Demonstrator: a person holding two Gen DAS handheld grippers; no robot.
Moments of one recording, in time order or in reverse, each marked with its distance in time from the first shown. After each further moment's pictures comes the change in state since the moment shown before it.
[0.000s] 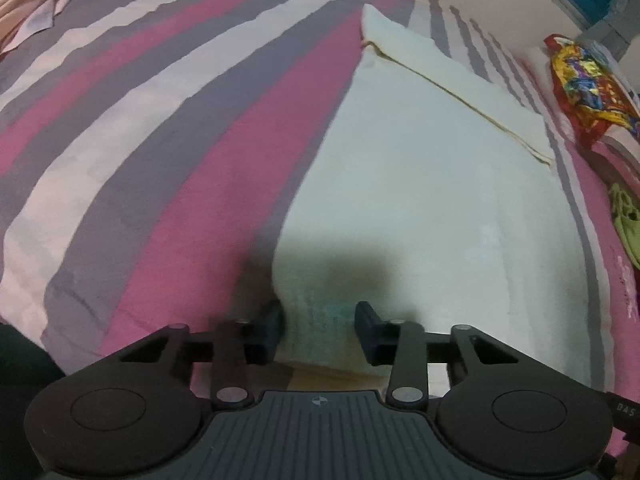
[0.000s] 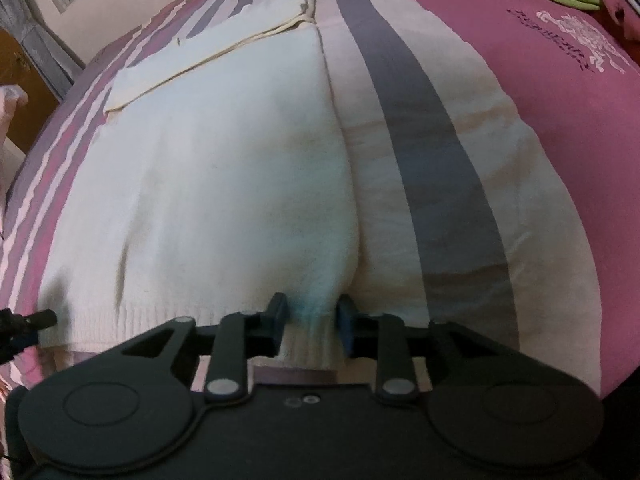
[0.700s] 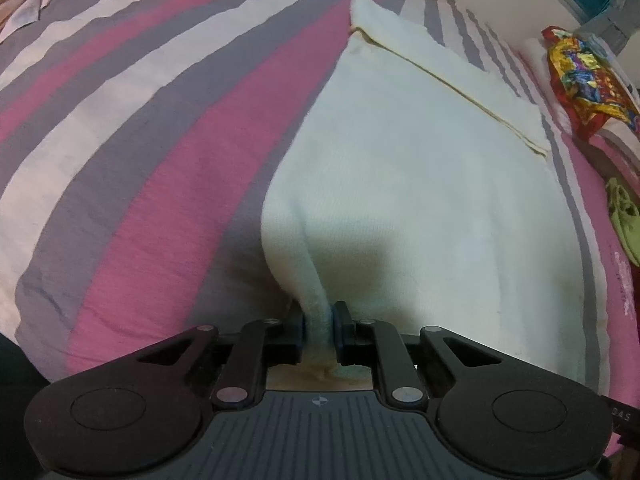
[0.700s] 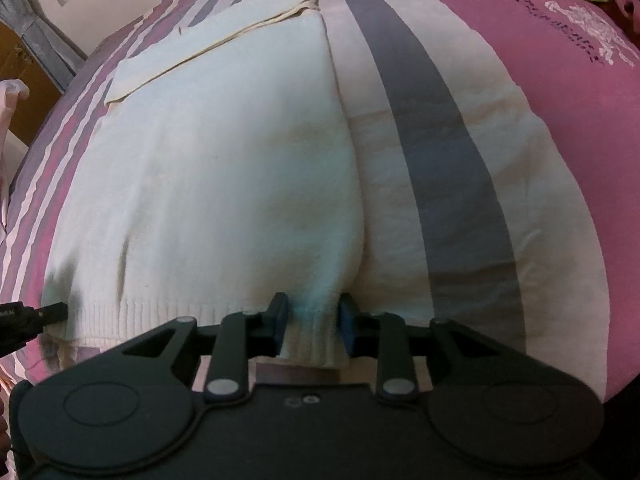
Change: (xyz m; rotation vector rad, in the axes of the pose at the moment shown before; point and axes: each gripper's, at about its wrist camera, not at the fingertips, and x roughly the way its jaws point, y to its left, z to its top) left arm 0.012 -0.015 0.001 -0.006 0.032 -0.018; right arm 0.004 -0.001 0.006 0.007 0.040 0.020
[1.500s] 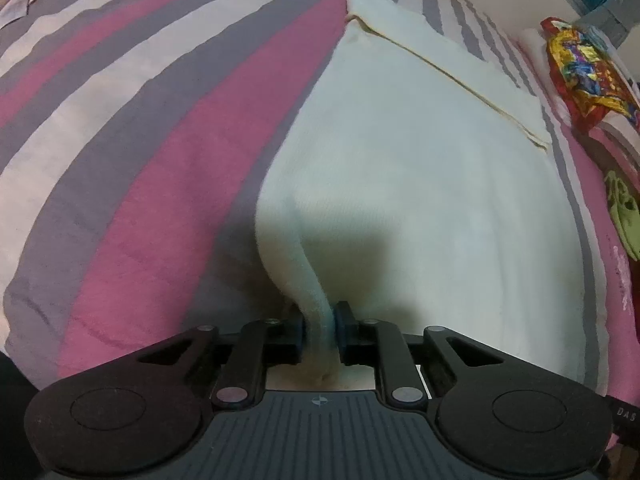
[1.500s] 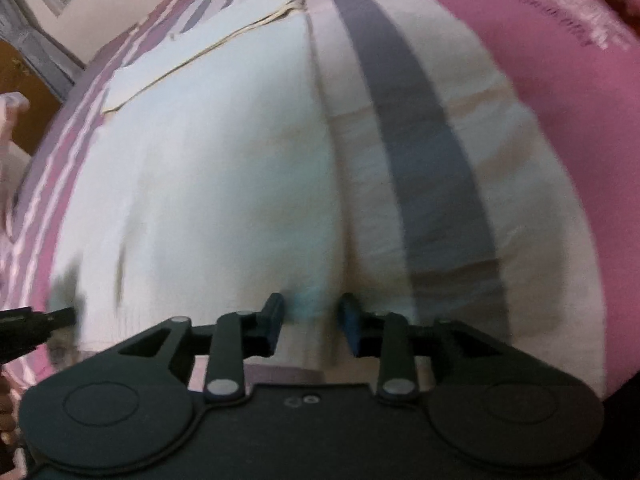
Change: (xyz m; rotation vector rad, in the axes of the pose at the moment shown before) left arm 0.010 0.001 0.008 0.011 0.038 -0.018; right arm -0.003 -0.015 0.001 0.042 0.008 0.047
